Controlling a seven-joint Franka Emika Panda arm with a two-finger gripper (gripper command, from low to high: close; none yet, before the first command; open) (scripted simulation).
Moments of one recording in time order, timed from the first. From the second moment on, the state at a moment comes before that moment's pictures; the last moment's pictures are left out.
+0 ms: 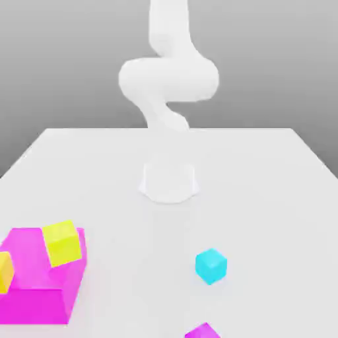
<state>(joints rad) 0.02 -0.73 0.00 -2.36 0.00 2.36 0.76</state>
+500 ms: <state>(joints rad) 0.19 -0.17 0.02 -2.75 0.01 2.76 0.50</state>
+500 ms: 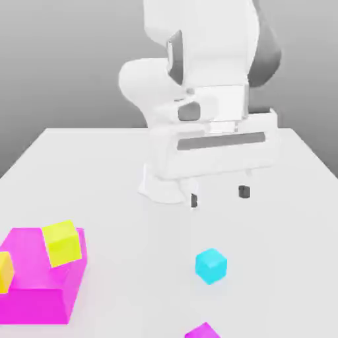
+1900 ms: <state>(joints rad) -0.22 0.09 -0.21 -2.33 0.04 2.42 0.96</state>
